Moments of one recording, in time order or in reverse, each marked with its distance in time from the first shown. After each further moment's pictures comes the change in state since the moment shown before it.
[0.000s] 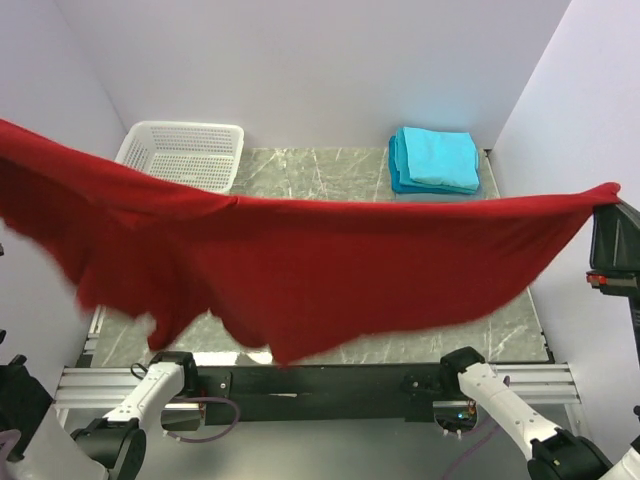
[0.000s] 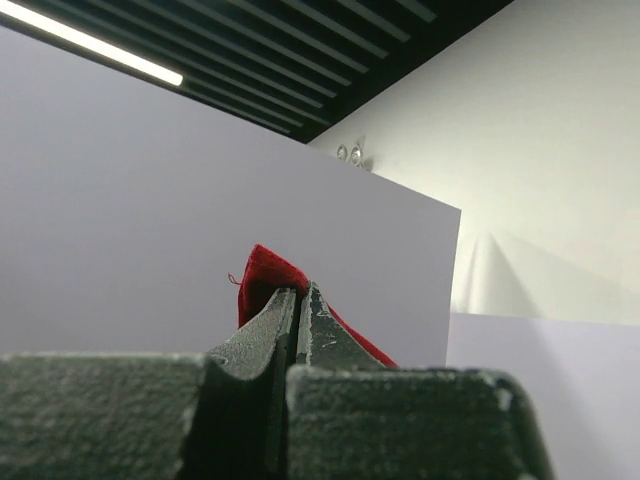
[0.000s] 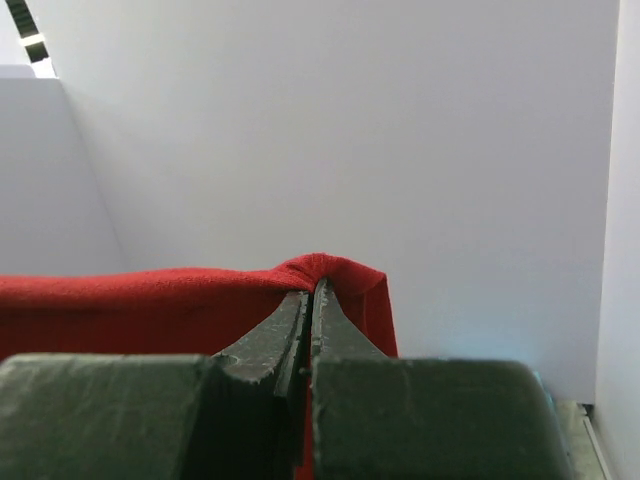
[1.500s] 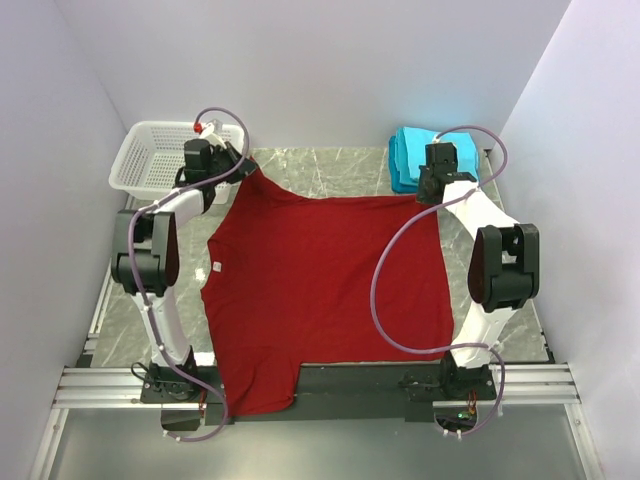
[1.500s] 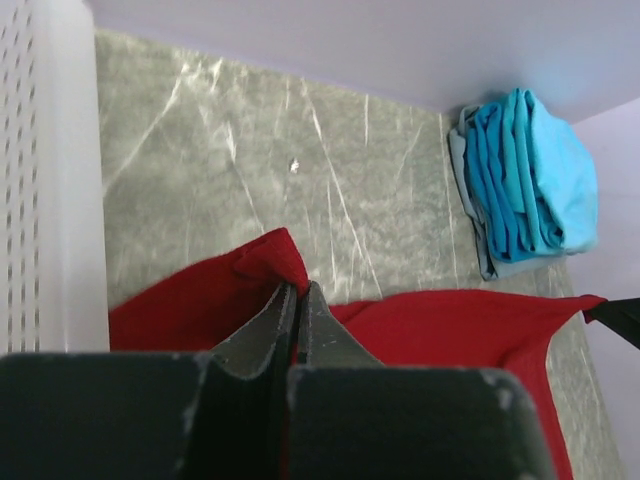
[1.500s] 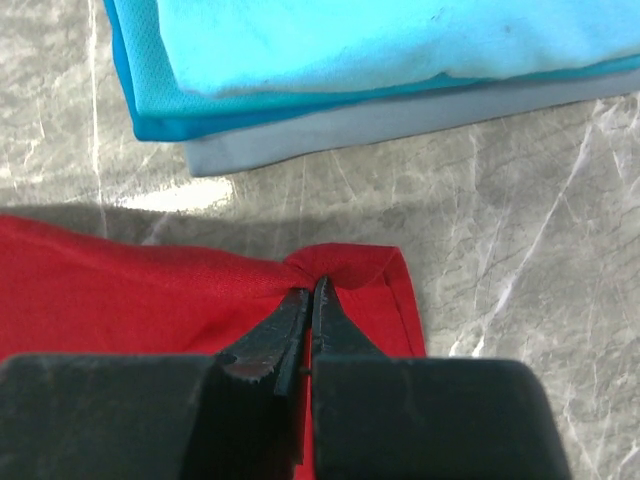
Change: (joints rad) left arm -0.050 1.104 -0.756 0.505 0.361 -0.069; right arm -0.267 1.112 -0.548 0.285 0.070 0.103
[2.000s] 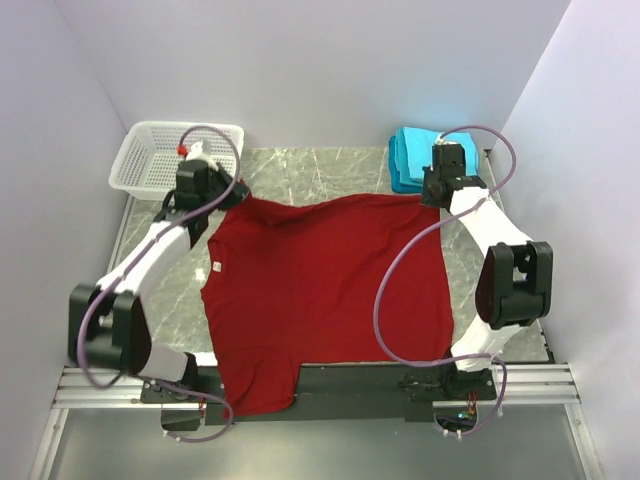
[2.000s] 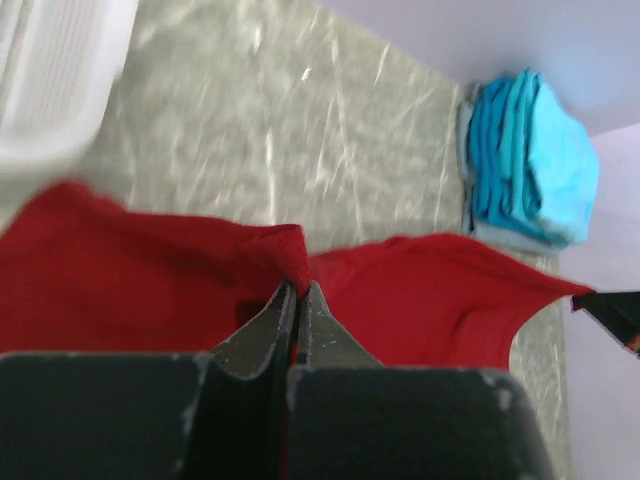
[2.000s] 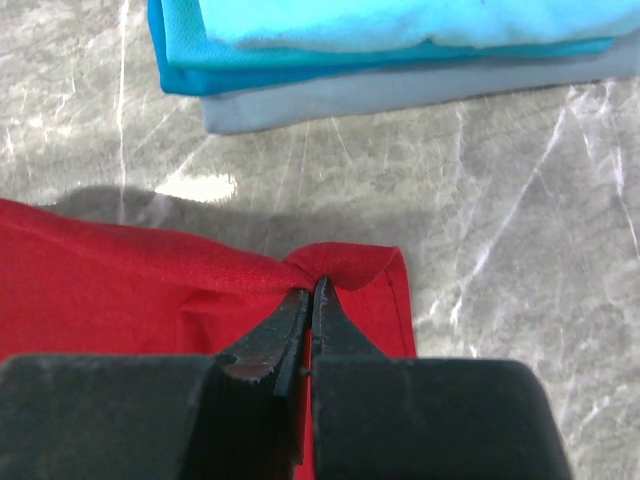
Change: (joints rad) left arm -0.106 -0.538 -0.293 -0.357 -0.306 -0.082; right arm -0.002 -0.126 -0.057 -0.047 -0.035 -0.047
